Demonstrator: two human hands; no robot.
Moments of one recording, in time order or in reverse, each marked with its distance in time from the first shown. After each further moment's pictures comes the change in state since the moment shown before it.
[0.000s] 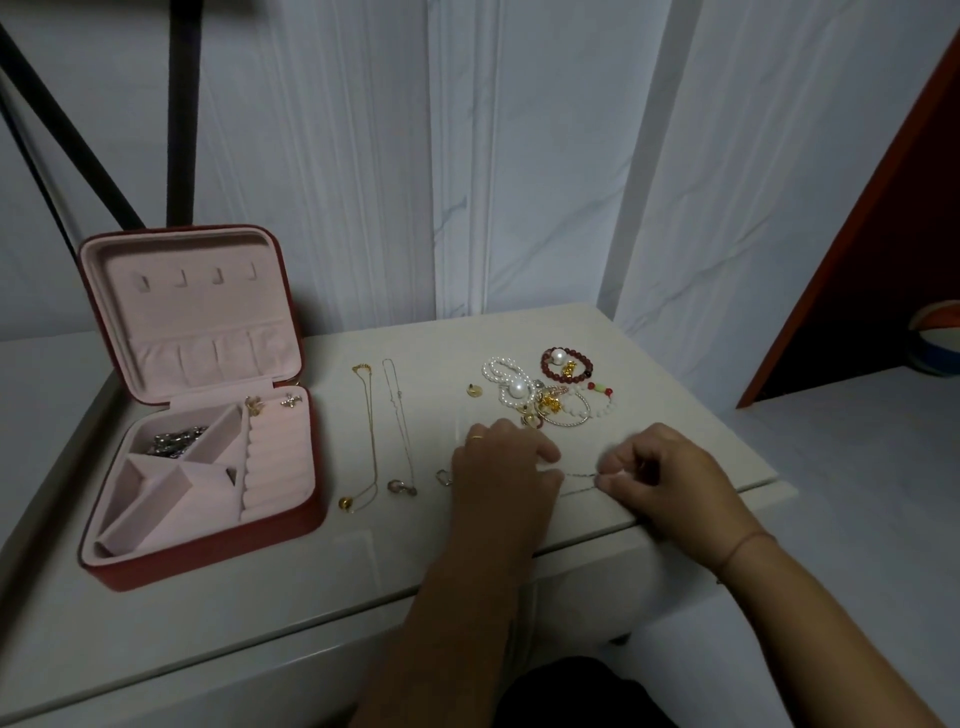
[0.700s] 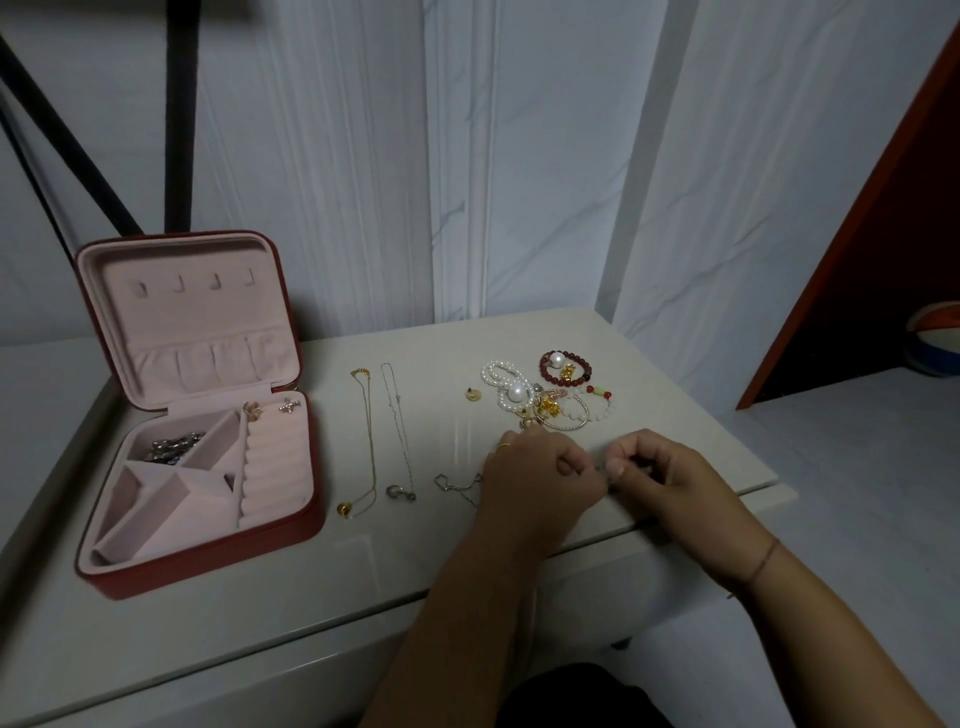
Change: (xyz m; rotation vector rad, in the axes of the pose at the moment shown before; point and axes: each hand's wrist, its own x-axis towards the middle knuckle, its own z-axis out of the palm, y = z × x) left_hand 0.007 0.007 0.014 -0.263 -0.123 0.081; right_hand -0.005 0.002 -0.002 0.389 -0.074 -0.007
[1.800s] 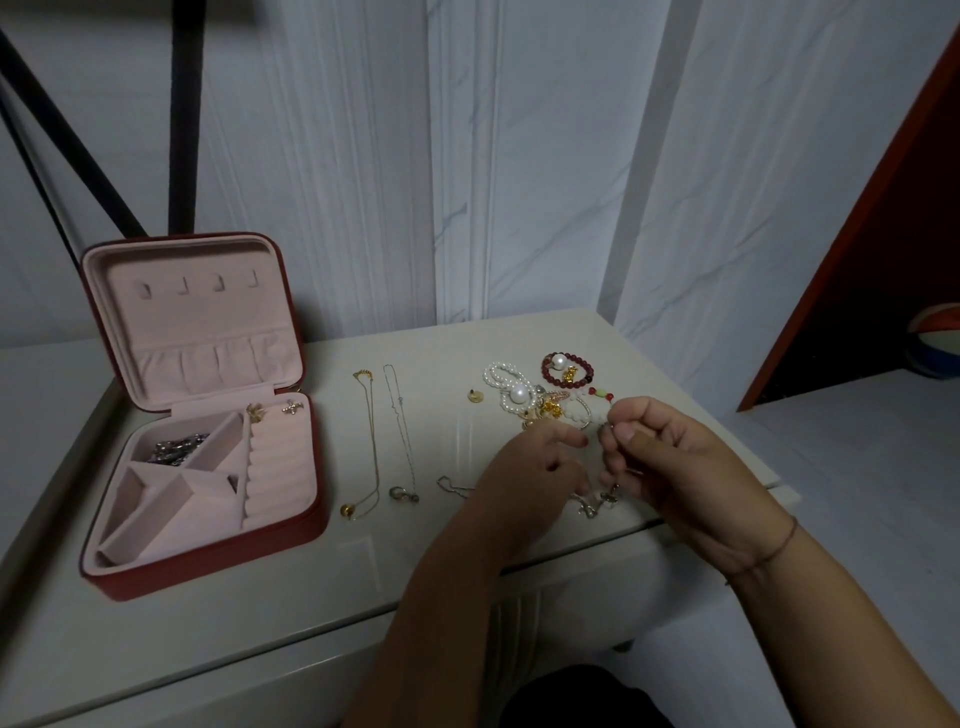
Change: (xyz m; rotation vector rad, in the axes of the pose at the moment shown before) left_hand 0.001 -0.003 -0.015 -0.375 -0.171 -0.104; right_hand 0.007 -0.032 0.004 0.753 -0.059 0.125
